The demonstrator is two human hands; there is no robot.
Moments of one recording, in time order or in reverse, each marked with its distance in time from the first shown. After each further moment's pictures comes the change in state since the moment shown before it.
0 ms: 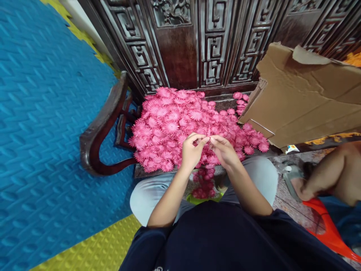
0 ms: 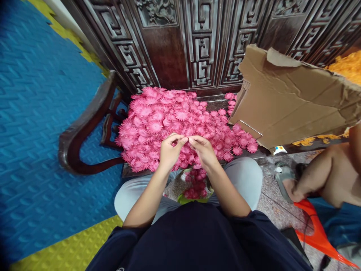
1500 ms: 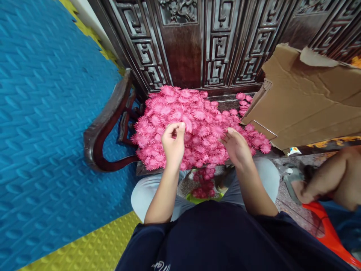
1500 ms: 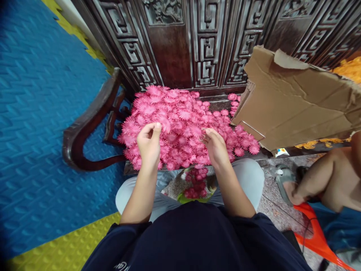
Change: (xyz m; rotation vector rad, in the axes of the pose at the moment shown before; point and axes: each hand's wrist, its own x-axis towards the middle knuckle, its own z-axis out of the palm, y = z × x) left_hand 0.017 0.008 -0.040 0.011 0.388 0.093; right_hand 0.002 -0.027 -0.002 0.028 0.149 -0.073
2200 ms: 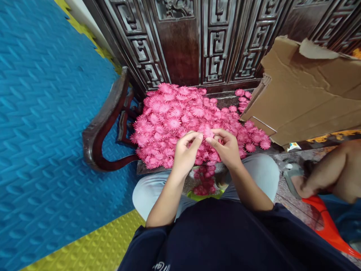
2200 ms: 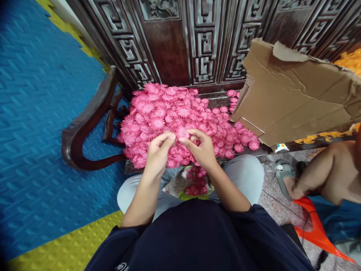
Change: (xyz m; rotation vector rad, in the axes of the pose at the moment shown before) left_hand -0.033 0.032 0.000 -0.130 -0.446 -0.123; right_hand -0.029 0.000 0.031 -0.493 -0.152 -0.252
